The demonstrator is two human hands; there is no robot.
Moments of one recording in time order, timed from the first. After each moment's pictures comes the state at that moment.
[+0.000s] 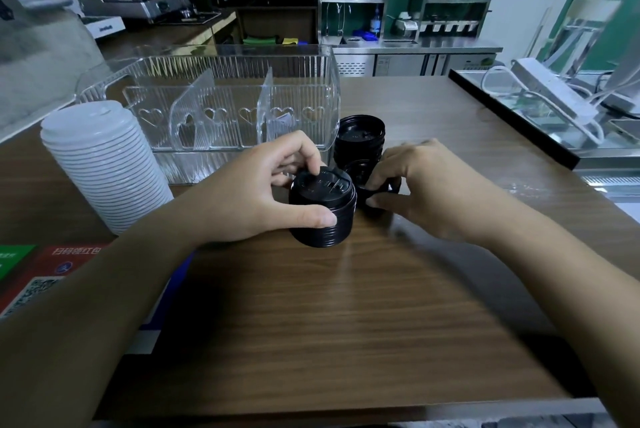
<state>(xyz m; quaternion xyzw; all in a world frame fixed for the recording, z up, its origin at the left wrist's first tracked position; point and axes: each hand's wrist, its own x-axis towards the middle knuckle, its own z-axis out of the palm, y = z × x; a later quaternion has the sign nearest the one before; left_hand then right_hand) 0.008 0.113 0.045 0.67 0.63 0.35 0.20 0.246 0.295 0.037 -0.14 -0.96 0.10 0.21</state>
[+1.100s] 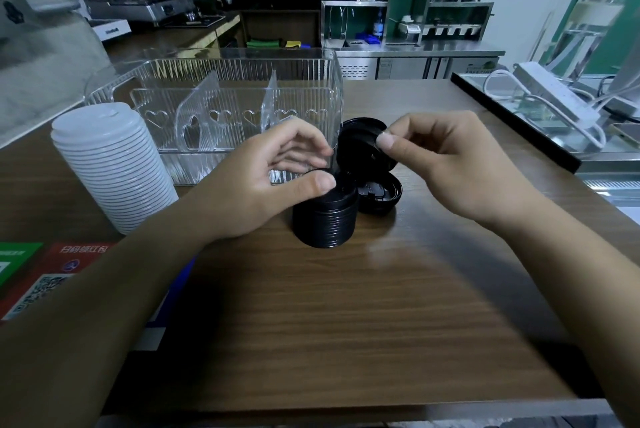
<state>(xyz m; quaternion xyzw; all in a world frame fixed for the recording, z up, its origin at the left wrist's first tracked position) 0.009 0.114 0.044 0.67 0.59 0.43 0.15 0.254 0.282 0.062 -0.18 -0.85 0.37 0.34</state>
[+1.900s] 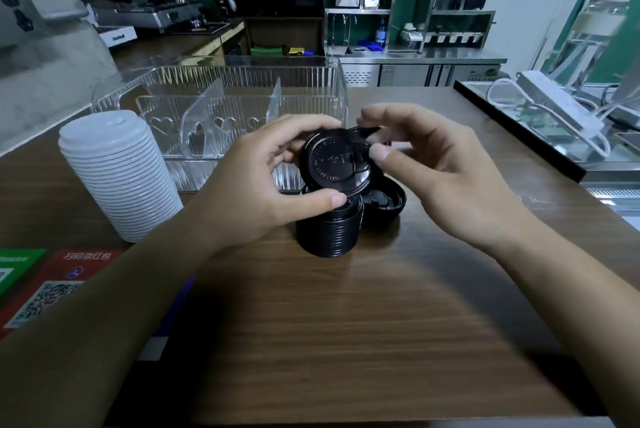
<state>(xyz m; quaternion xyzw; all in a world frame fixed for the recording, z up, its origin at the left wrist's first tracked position) 0.017 0.112 0.048 0.67 0.56 0.48 0.08 0.243 0.260 0.060 -0.11 -0.81 0.45 0.37</state>
